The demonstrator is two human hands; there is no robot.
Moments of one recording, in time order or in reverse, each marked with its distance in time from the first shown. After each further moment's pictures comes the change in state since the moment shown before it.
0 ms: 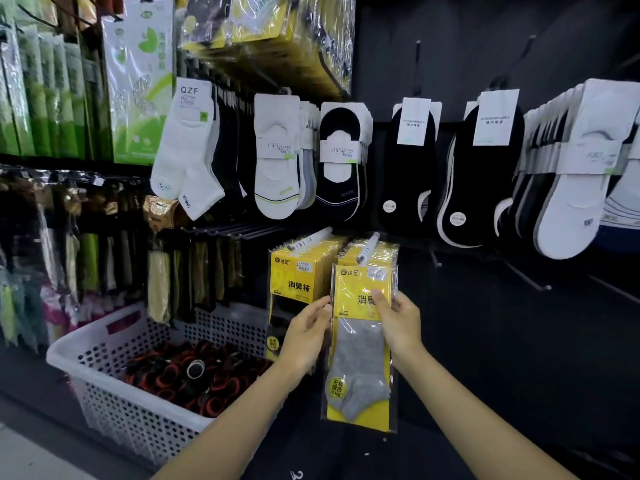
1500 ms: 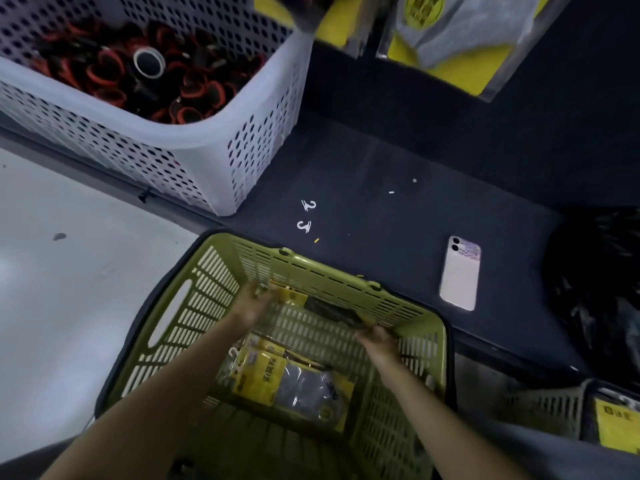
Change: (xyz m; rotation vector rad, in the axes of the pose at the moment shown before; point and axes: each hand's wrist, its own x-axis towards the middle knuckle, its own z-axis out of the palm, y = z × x) left_hand -0.200 -0.410 -0.066 0.232 -0.018 -0.990; right_hand -0.246 0.411 -0.123 -0.665 -0.160 1.199
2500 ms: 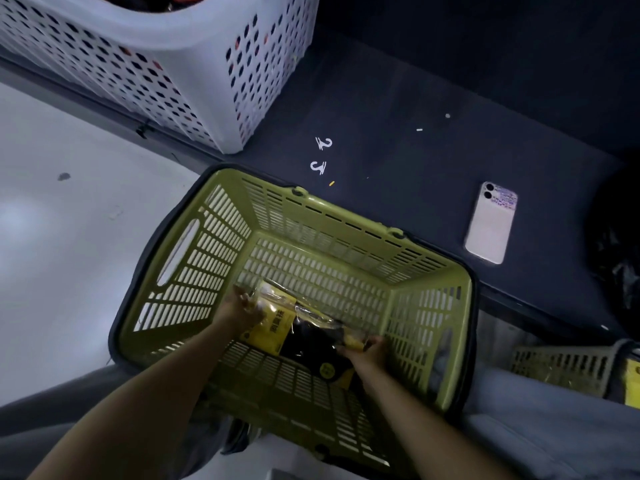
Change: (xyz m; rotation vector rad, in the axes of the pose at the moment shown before) left_hand -0.028 -0.113 -0.015 0.248 -0.059 -0.271; right_hand -0.030 0.098 0.056 0.122 0.082 0.179
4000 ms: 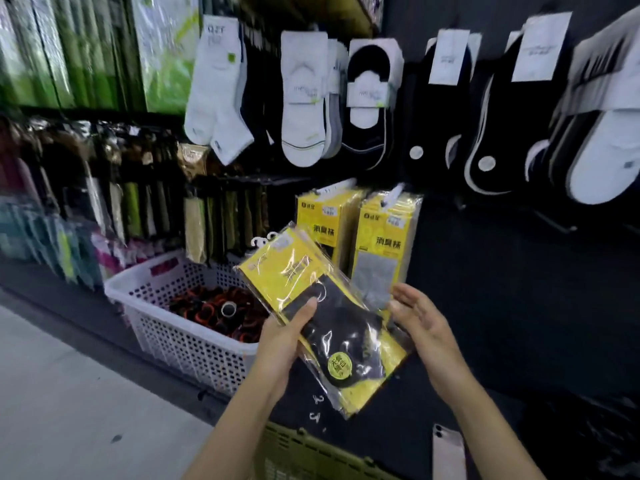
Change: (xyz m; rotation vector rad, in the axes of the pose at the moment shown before) left_hand -0.349 0.293 -0.113 -0.866 0.075 0.982; right_hand -0.344 -0.288 -0.203 0.310 -0.303 -1.396
